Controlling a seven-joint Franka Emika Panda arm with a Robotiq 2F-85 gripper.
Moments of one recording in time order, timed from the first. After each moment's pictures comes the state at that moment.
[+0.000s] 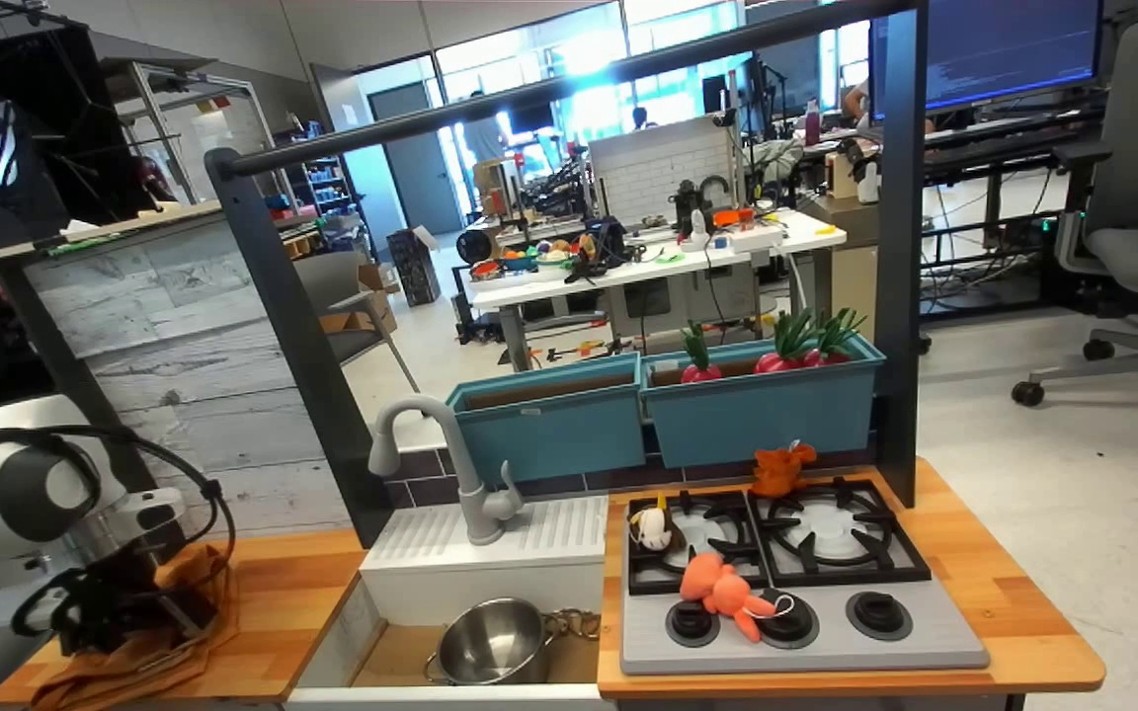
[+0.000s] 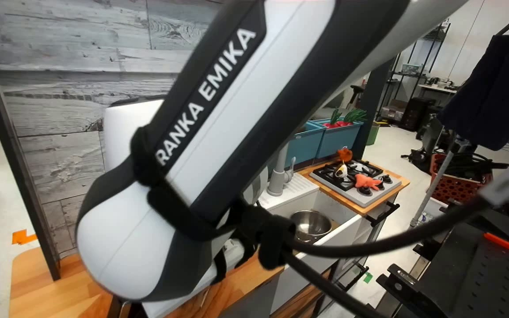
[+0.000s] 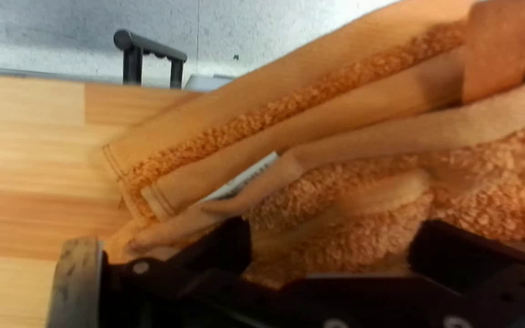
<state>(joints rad) 0.47 1.24 0.04 -1.39 -0.08 2.52 0.40</state>
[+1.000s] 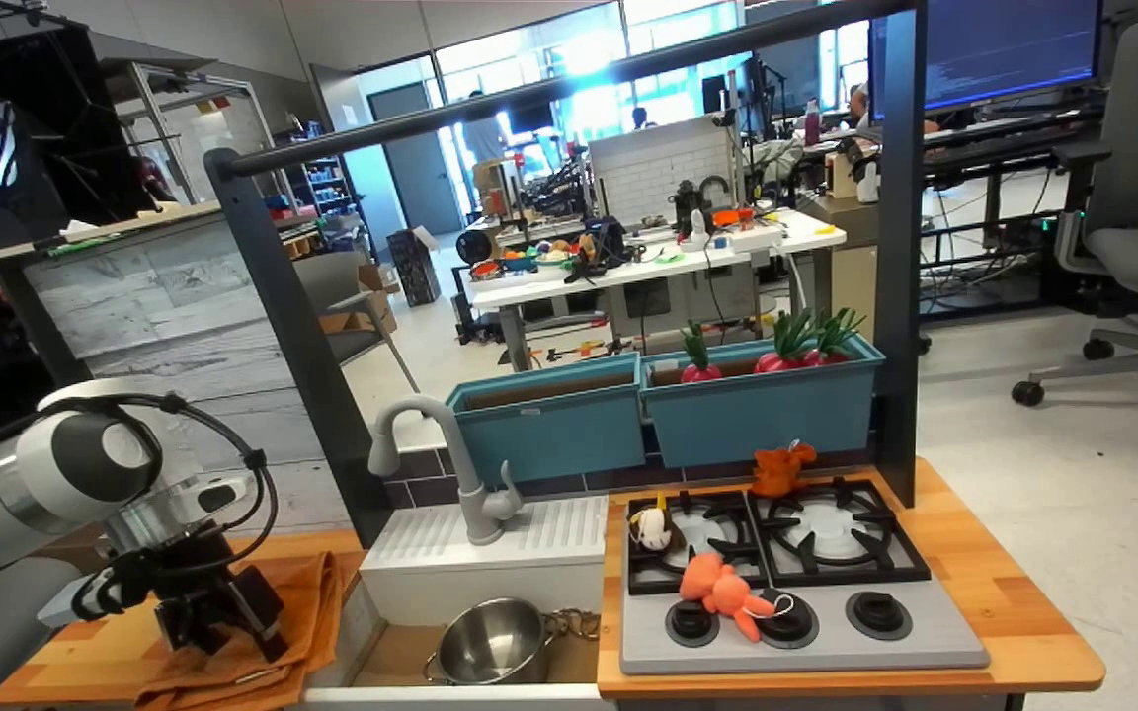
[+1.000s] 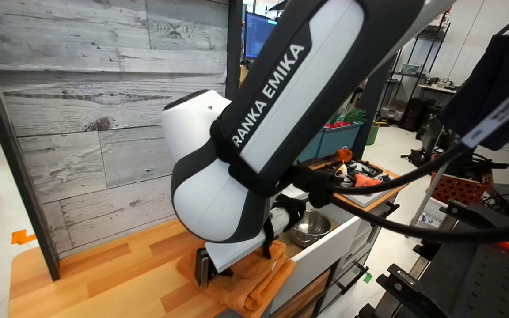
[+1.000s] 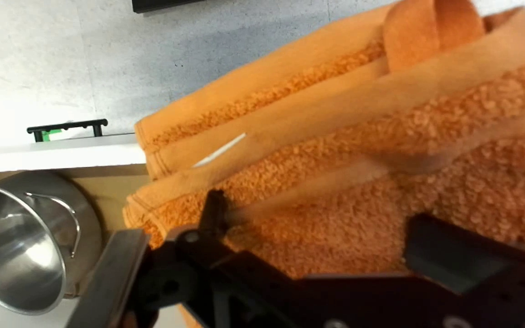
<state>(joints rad) 0.50 1.18 -0.14 -1.49 -0.11 2.38 0.58</state>
